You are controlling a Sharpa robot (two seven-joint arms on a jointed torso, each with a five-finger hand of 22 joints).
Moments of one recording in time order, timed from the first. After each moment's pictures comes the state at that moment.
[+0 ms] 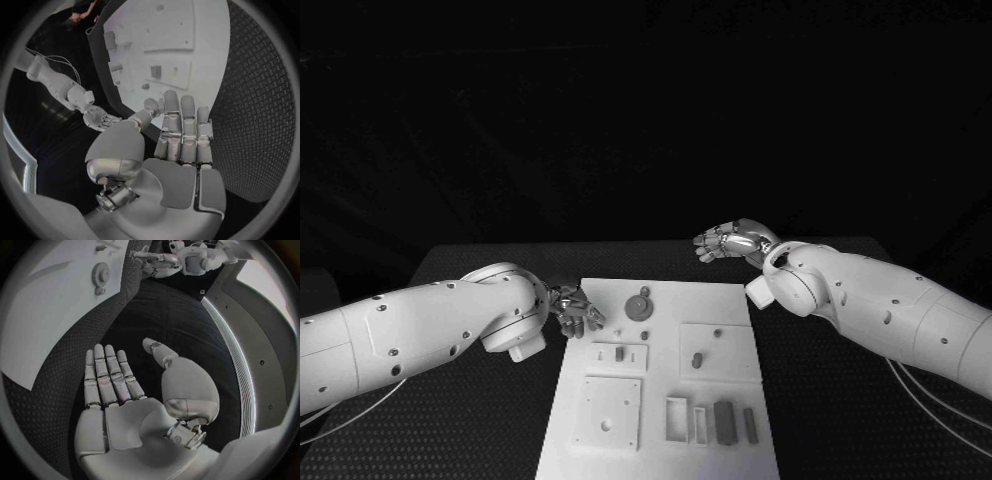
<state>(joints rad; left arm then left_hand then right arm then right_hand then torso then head) 1.37 -0.79 -0.18 1.46 -0.88 -0.06 -0.48 0.96 0.07 0.55 -0.13 0.06 1.06 0.07 0.30 0.67 1.33 -0.03 0.53 0.57 1.02 -0.04 1.00 0.55 0.02 0.64 -0.06 0.87 1.22 1.23 -0.54 0.04 0.97 -0.53 -0.12 0.13 0.92 -0.09 0.51 -0.17 0.38 0.73 0.19 0.27 0.42 1.01 0.19 0.07 0.07 0.83 0.19 0.29 0.43 0.19 0.57 0.23 0.22 0.97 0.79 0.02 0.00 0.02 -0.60</state>
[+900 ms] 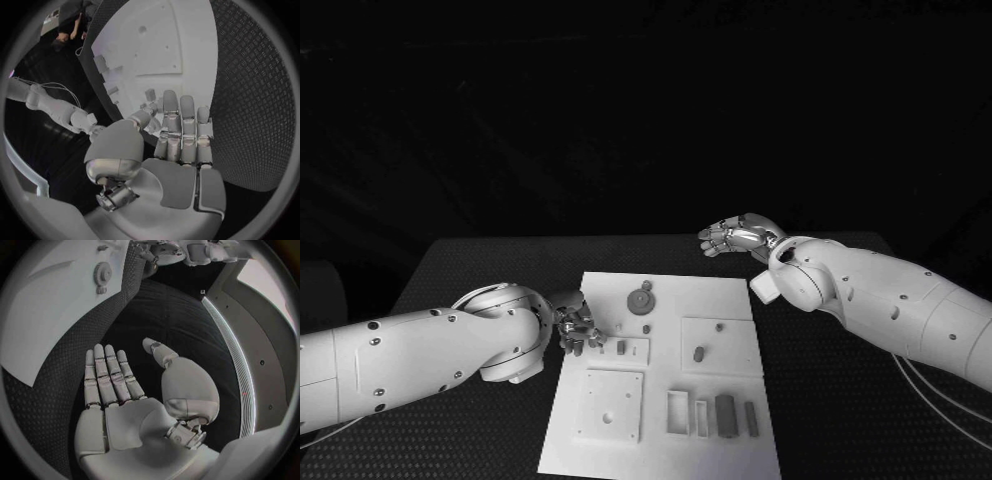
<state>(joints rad) 1.35 -0.84 -0.24 1.58 -1.07 -0.13 -0.51 0.96 0.04 0.57 -0.11 0.06 1.08 0.07 0.30 0.67 1.36 -0.04 0.53 0.57 1.05 -0.05 1.00 0.54 0.02 0.66 -0.06 0.89 1.21 1.23 -0.55 0.04 0.97 -0.53 -0.12 0.13 0.92 -0.09 0.51 -0.17 0.38 0.73 0.19 0.27 0.42 1.01 0.19 0.07 0.07 0.83 0.19 0.29 0.43 0.19 0.57 0.23 0.22 0.98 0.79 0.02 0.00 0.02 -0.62</state>
